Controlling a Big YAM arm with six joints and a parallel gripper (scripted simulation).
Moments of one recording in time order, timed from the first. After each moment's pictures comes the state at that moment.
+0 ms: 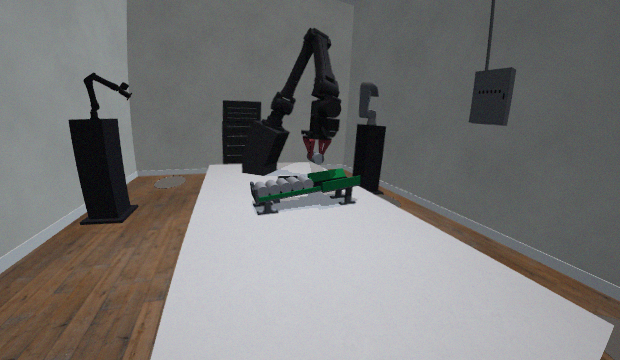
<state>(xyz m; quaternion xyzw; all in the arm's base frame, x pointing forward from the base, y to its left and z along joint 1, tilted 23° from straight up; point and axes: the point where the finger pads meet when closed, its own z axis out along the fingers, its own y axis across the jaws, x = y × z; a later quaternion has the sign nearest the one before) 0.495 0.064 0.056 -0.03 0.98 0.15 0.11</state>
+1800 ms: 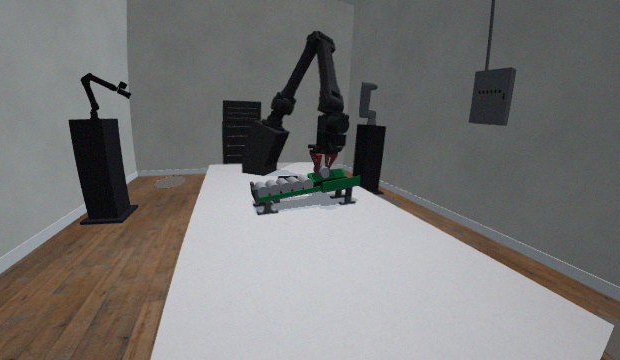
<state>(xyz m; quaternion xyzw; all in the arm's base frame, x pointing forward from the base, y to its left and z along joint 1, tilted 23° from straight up) 0.512 0.105 0.020 -0.03 0.98 0.15 0.12</state>
